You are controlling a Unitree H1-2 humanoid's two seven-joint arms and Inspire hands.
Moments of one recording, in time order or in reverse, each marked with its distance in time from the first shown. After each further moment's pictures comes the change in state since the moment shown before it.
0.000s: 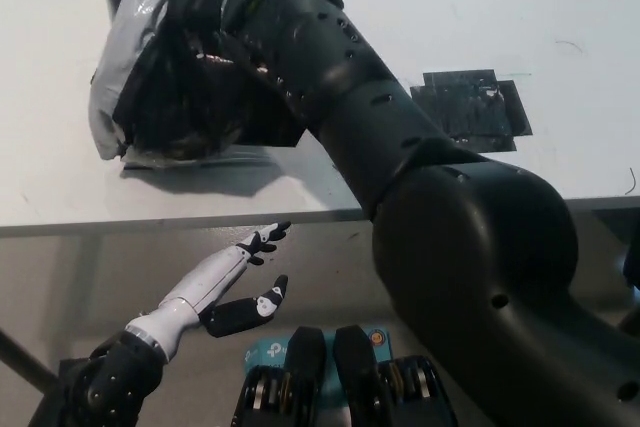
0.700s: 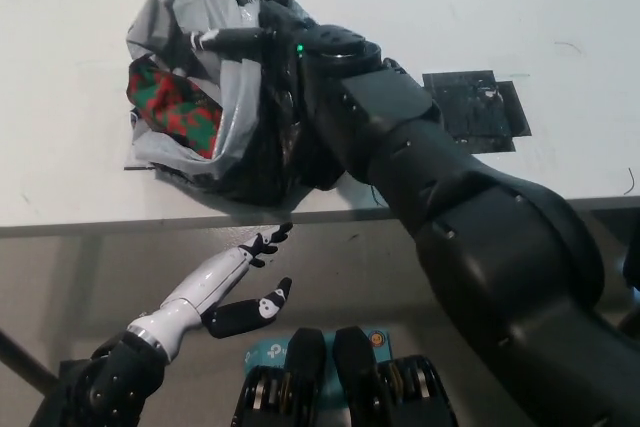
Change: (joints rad) left_arm 0.000 0.000 -0.007 -0.007 0.007 0.017 -0.008; right_arm 0.134 -0.081 0.714 0.023 -0.352 -0.027 0.034
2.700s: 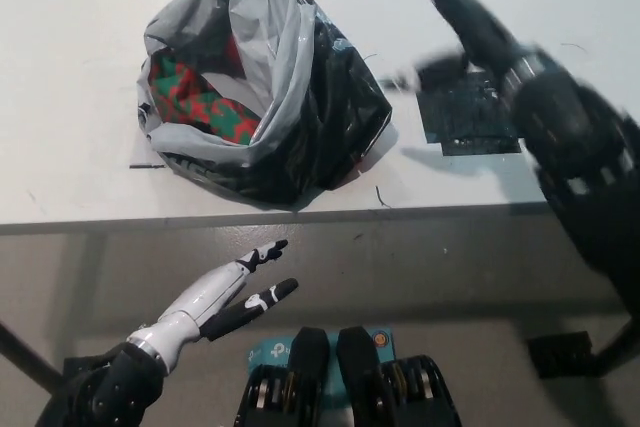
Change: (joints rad) left_arm 0.024 0.000 0.000 0.040 0.023 0.007 -0.003; right_arm 0.702 -0.500 0.247 -1.275 -0.481 0.156 0.230
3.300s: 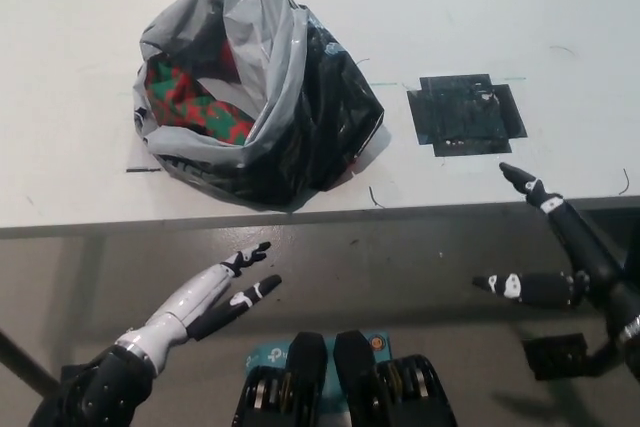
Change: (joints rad) left_arm 0.004 -0.002 0.052 0.036 -0.027 -0.001 0.002; right_arm 0.583 -0.023 -0.154 -0.522 0.064 -0.025 -0.008
